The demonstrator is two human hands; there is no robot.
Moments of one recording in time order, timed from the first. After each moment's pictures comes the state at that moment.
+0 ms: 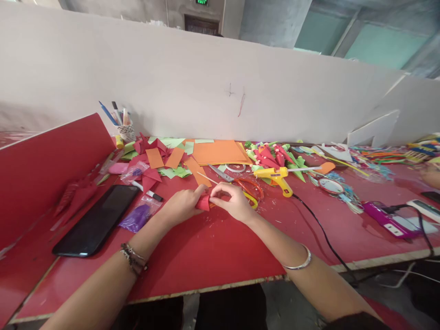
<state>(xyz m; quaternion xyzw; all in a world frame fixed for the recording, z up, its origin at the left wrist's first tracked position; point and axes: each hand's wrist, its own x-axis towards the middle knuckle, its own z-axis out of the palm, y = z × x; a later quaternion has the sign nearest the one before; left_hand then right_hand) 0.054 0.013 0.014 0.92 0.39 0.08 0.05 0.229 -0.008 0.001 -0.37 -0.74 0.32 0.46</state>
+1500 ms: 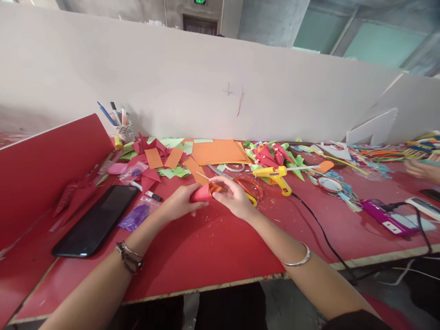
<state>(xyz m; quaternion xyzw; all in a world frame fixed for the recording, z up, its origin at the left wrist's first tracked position) 0.049 0.021 0.014 0.84 0.37 0.18 0.37 0.233 -0.007 0.000 -0.34 -0.69 0.39 0.50</state>
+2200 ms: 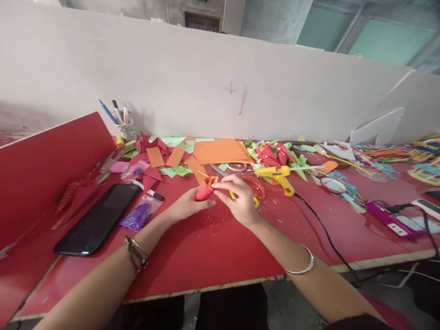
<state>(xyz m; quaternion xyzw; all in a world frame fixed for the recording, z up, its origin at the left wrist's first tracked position) 0.064 0.012 0.008 0.72 0.37 0.25 0.53 0.230 -0.016 0.012 -0.36 -0.75 0.12 0.54</state>
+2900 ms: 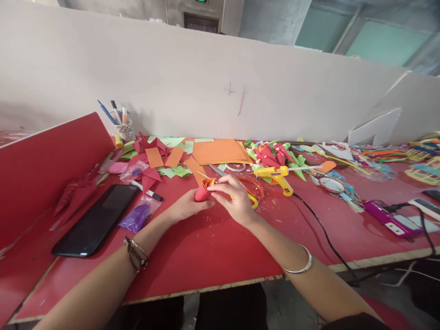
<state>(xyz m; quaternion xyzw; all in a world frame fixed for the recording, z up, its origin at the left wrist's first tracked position) 0.066 0.013 0.006 0.71 0.37 0.23 0.54 0.229 -0.013 0.009 -0.35 -0.78 0.11 0.50</state>
